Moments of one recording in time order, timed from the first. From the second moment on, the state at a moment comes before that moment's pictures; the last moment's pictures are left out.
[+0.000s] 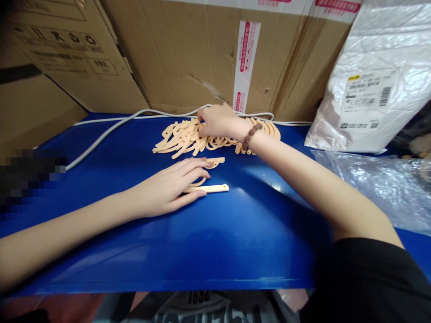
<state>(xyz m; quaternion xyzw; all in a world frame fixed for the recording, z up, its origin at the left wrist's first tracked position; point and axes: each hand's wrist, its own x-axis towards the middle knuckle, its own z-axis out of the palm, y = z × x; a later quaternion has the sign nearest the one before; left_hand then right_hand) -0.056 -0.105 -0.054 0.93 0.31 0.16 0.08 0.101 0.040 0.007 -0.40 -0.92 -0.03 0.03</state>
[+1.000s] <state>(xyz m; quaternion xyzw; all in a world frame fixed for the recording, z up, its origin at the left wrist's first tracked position) -0.028 -0.106 -0.044 0.94 0.32 0.14 0.05 0.092 0.038 -0.009 -0.35 -0.93 -0.03 0.07</state>
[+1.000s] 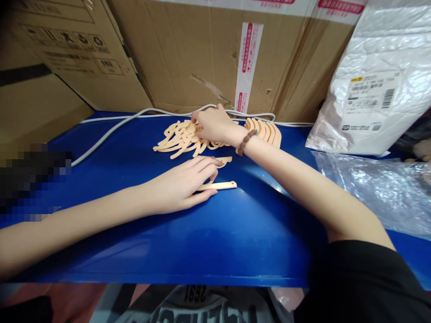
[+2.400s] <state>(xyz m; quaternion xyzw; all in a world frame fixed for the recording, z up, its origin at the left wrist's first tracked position) -0.038 -0.109 -0.053 0.92 0.35 0.16 0.06 0.215 -0.086 -0.033 -0.34 -0.93 -0.01 0.17</state>
